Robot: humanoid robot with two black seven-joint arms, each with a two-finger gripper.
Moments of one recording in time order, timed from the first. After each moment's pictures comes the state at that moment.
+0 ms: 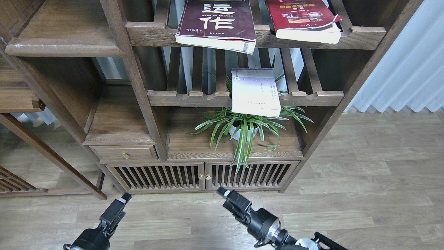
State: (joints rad) left arm 0.17 0.23 -0.99 -0.99 -0.13 -0.49 0.00; right arm 0.10 0.01 0.84 0.81 0.18 0.58 -0.18
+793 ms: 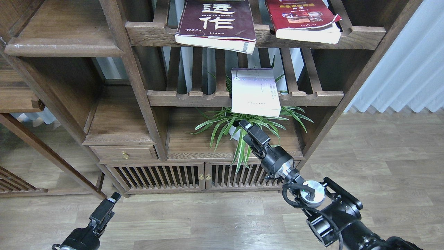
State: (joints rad) left arm 0.17 0.26 -1.03 -0.98 -0.14 -0.49 0.01; right arm 0.40 0.02 0.98 0.68 0.19 0.58 -0.11
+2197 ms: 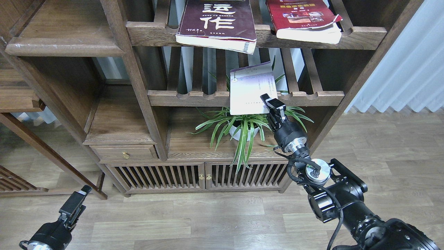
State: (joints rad) left arm 0.16 0.36 -1.08 -0.99 -0.22 -0.49 0.02; right arm 0.46 0.01 1.06 0.64 0.31 0.52 -0.03
